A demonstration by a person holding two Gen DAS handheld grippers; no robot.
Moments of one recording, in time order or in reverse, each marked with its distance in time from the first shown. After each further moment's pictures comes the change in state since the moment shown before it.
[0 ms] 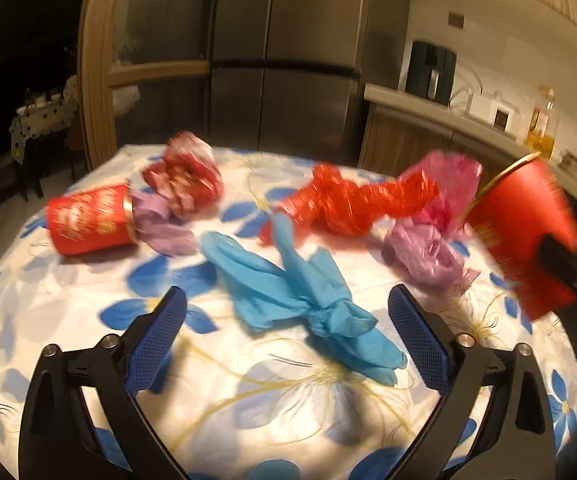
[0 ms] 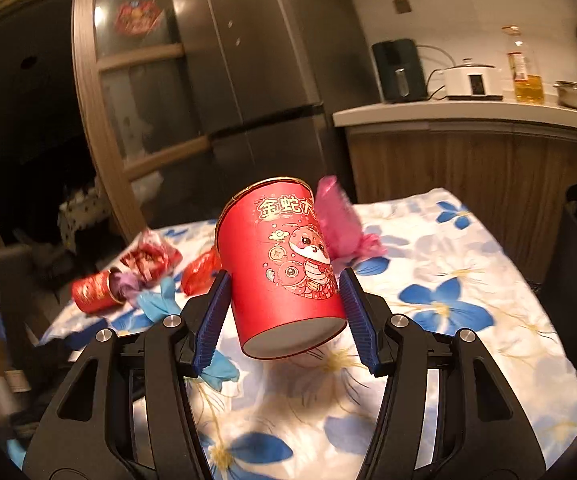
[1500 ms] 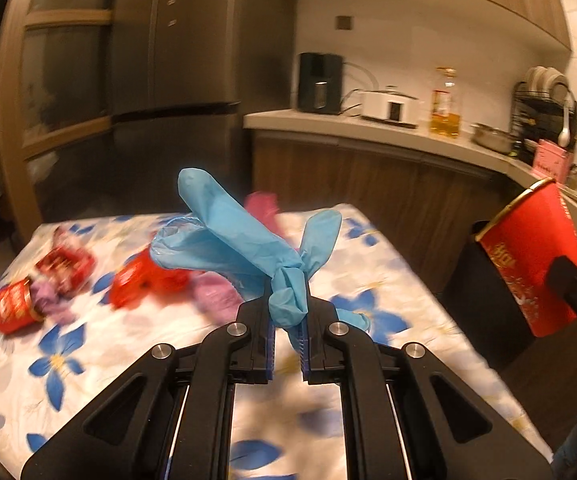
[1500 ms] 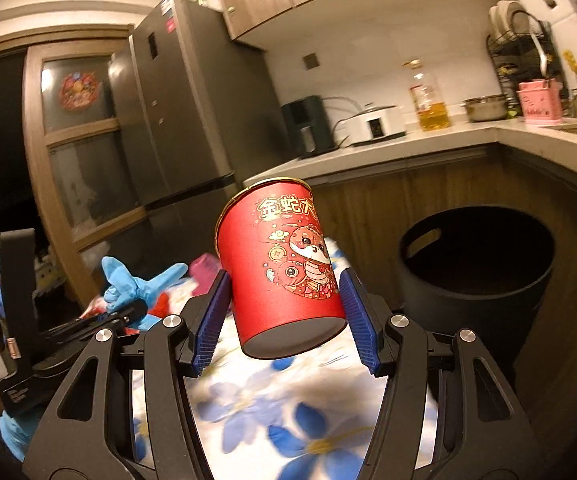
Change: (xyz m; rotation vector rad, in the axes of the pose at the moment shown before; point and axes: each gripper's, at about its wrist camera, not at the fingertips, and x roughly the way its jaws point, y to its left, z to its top) left arm -0.069 -0.143 0.027 0.217 -0.115 -0.265; right arm -0.134 -0.106 0.016 0.126 -0.210 -0.227
